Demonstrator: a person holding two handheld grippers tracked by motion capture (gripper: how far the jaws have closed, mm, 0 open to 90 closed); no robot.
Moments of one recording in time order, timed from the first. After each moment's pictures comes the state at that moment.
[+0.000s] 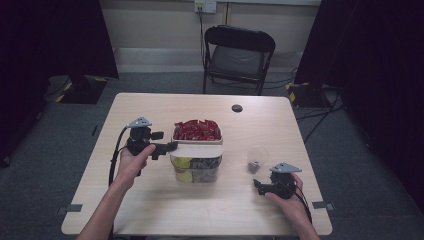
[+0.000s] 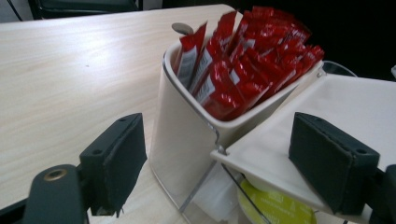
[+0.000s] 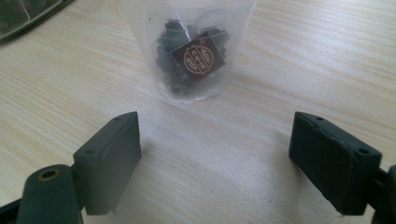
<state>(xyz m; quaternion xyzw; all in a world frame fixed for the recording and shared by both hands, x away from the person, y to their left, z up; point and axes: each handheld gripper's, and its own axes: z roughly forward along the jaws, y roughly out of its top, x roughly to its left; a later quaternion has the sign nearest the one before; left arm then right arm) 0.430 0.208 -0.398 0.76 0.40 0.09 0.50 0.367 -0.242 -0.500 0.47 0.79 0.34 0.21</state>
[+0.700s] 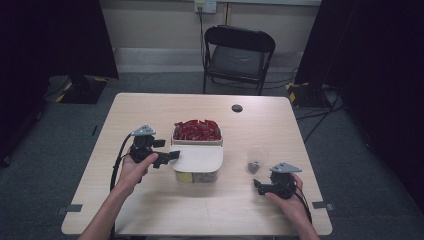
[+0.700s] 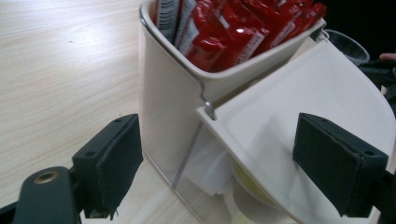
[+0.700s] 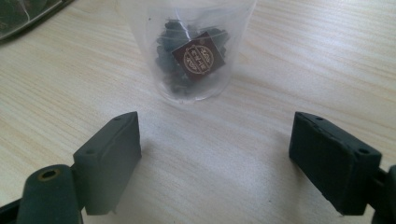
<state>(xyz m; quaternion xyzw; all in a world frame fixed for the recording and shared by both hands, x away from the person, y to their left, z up) 0.418 0.202 -0.414 0.78 0.39 0.08 0.48 0.367 -0.242 -0.500 0.47 0.79 0.34 0.21</state>
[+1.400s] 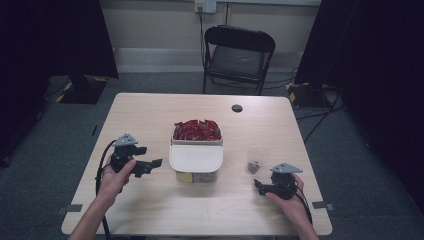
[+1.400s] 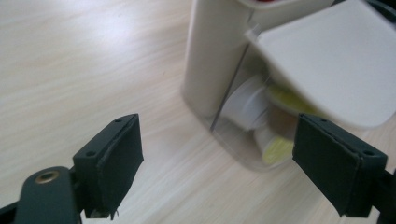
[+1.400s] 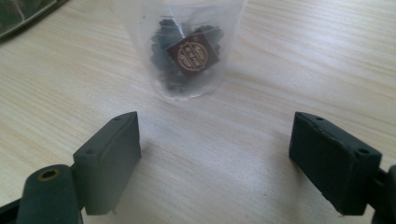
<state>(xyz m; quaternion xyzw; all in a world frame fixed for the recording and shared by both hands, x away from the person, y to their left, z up) 0.388 0.252 -0.422 0.79 0.42 0.12 0.44 0.365 -0.244 -0.500 0.48 0.78 0.34 0.22</state>
